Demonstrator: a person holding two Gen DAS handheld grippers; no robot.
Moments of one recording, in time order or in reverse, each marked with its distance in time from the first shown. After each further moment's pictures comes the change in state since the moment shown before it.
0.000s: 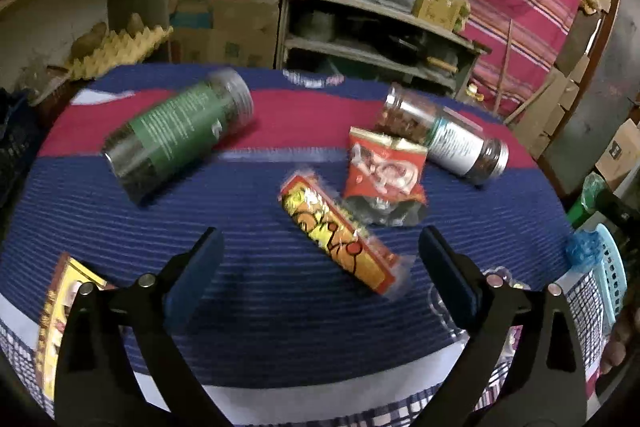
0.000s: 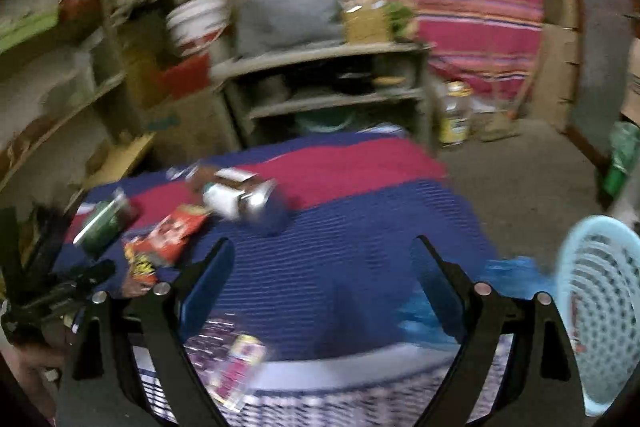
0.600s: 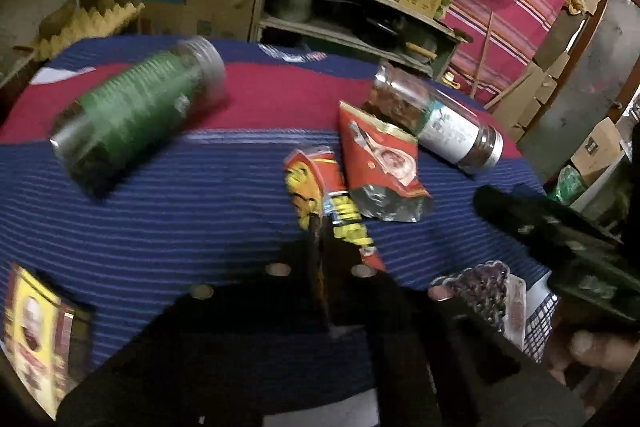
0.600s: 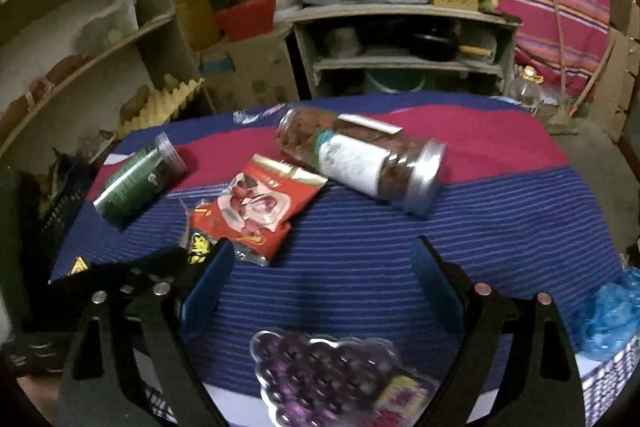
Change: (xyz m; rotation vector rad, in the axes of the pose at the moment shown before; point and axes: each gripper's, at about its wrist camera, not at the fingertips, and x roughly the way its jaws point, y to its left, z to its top) left arm 0.020 0.011 -0.001 0.003 0.040 -0.112; right arm 0.075 0.096 -0.015 -0.113 0.129 0.092
